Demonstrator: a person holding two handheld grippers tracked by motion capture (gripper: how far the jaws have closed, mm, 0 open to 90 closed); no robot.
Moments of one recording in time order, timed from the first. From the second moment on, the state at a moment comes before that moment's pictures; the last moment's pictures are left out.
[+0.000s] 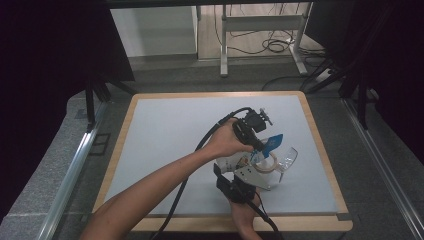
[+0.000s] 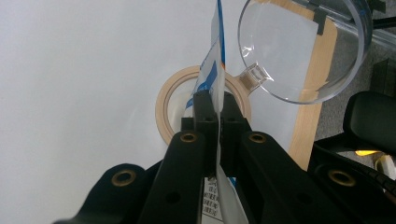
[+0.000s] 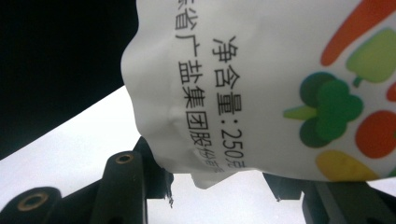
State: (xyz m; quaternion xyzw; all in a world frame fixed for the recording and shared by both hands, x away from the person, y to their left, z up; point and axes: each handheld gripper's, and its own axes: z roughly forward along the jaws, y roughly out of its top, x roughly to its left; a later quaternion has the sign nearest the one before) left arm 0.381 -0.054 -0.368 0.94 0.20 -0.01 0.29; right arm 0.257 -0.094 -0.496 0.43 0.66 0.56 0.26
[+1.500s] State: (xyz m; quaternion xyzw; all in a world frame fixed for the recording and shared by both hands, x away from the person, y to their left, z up) left arm 0.383 -0.062 -0.369 0.94 0.20 -0.01 0.27; right arm 0.260 -0.096 -0.496 0.43 0.66 0.57 0.25
